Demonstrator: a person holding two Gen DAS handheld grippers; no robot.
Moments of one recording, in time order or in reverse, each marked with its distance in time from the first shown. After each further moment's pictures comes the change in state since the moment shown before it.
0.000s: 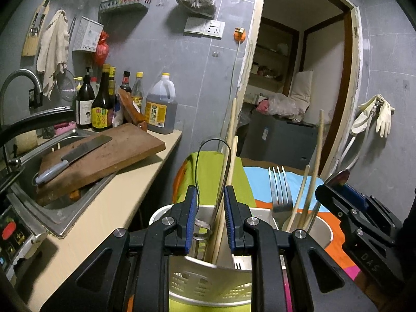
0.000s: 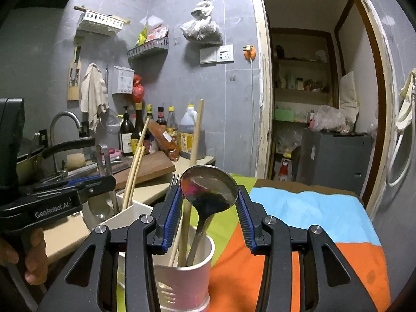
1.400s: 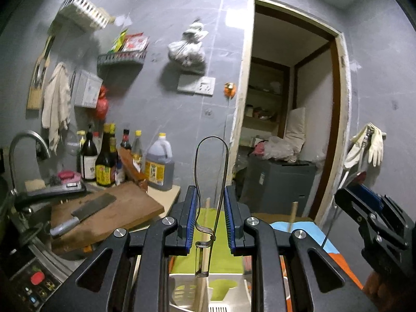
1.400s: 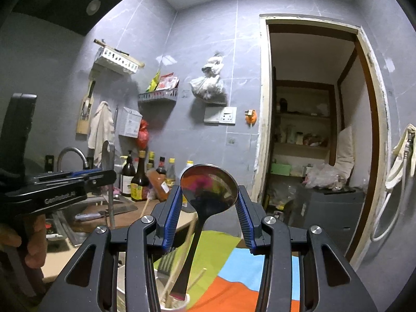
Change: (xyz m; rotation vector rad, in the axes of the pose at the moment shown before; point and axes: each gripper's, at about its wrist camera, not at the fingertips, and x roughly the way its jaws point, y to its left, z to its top) left arm -0.050 -0.022 0.066 0.039 -0.237 0.010; right arm -0.058 0.002 0.068 -0.125 -0.257 -0.009
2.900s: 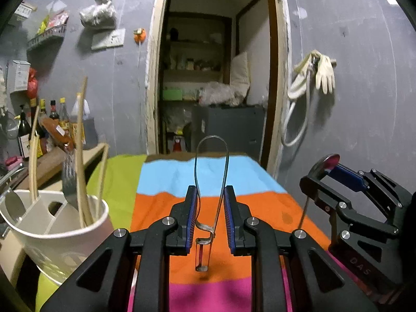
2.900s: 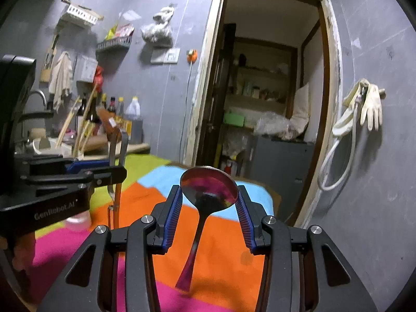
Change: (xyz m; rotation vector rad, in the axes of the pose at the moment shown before) left arm 0.040 -0.202 -0.120 0.179 0.207 -0.222; right arm -0.075 -0.122 -0.106 -0.019 0.217 -0.223
